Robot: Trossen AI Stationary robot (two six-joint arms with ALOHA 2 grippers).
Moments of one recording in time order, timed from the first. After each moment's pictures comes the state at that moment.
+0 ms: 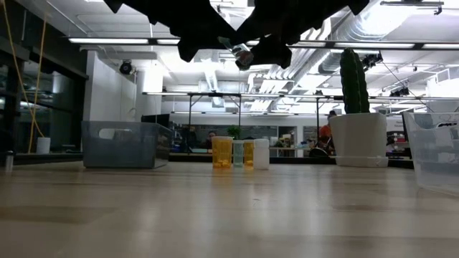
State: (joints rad) left arm 0.10 1.41 0.94 0.02 -0.03 -0.18; right arm 0.08 1.52 1.02 -0.02 0.10 0.28
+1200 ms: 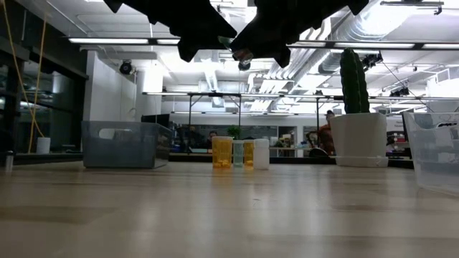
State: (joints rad) left arm 0.10 1.41 0.94 0.02 -0.03 -0.18; right arm 0.08 1.52 1.02 -0.01 0.10 0.26
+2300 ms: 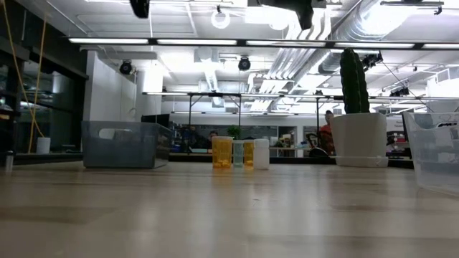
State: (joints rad) left arm 0.13 0.83 0.66 0.26 -0.05 -0.25; right arm 0.13 1.23 0.89 0.17 0.23 0.27
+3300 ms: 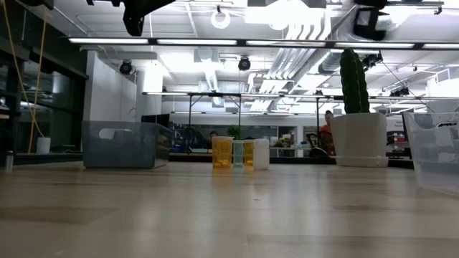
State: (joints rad) left arm 0.10 0.82 0.55 0.30 -0.12 -0.31; right arm 0.45 1.11 0.78 -0.14 0.09 0.94
